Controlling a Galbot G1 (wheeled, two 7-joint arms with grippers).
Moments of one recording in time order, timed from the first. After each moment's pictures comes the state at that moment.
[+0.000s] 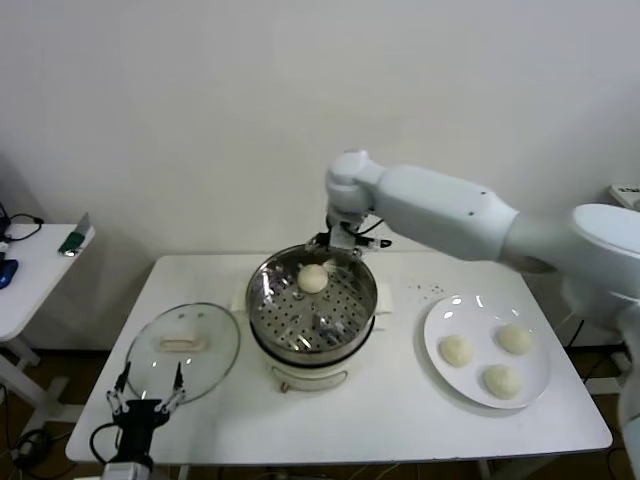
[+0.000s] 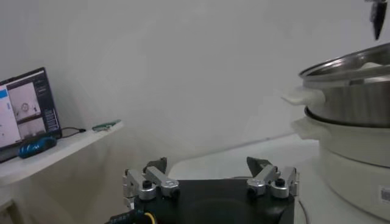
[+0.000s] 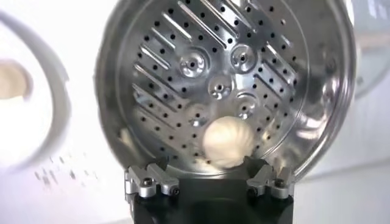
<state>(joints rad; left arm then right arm) 1.71 -1.45 -0.71 -1.97 0.07 -0.11 -0.09 0.59 1.13 -1.26 1.22 -0.07 0.34 -1.11</state>
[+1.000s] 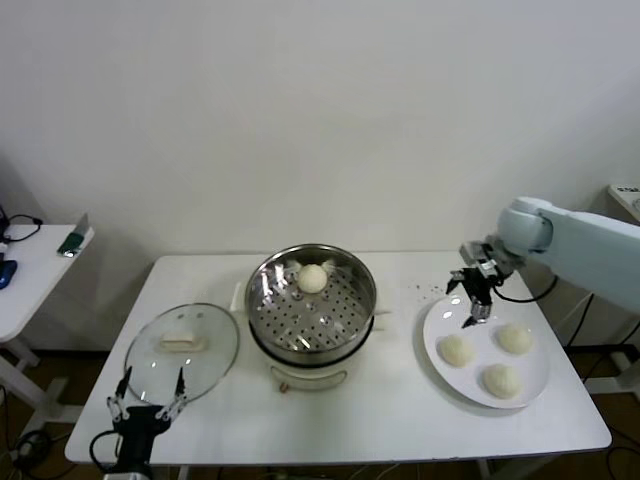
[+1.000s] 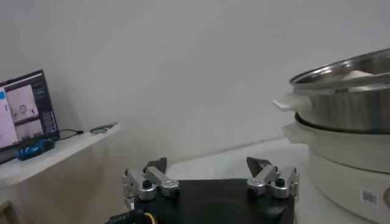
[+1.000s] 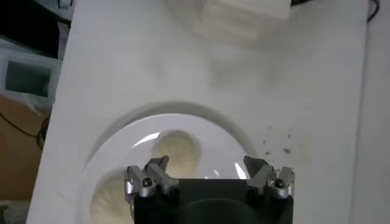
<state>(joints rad) 1.76 -1.46 -0.71 -2.01 0.07 -0.13 -0.09 0.45 0.67 -1.38 1.27 0.28 -0.18 -1.07</state>
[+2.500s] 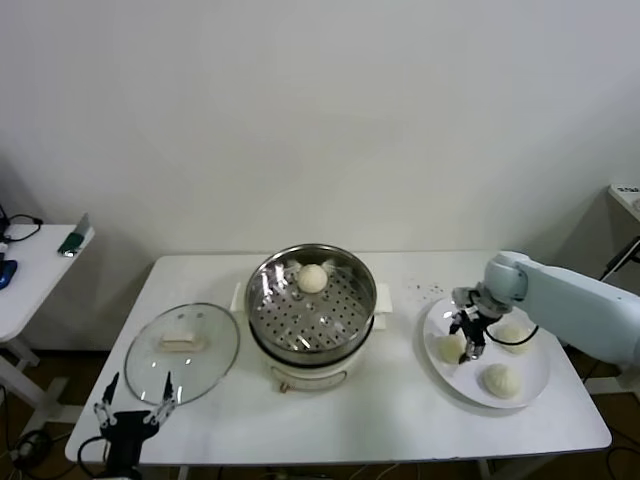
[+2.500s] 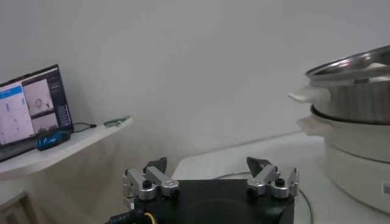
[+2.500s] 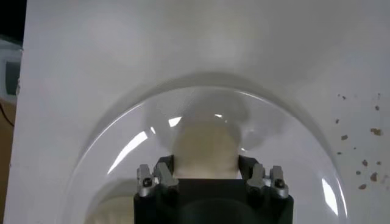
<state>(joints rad) 1.76 -1.47 -0.75 -1.99 0.04 -0.14 -0.08 0.20 0.75 -1.22 1.10 0.20 -0.17 -1.04</state>
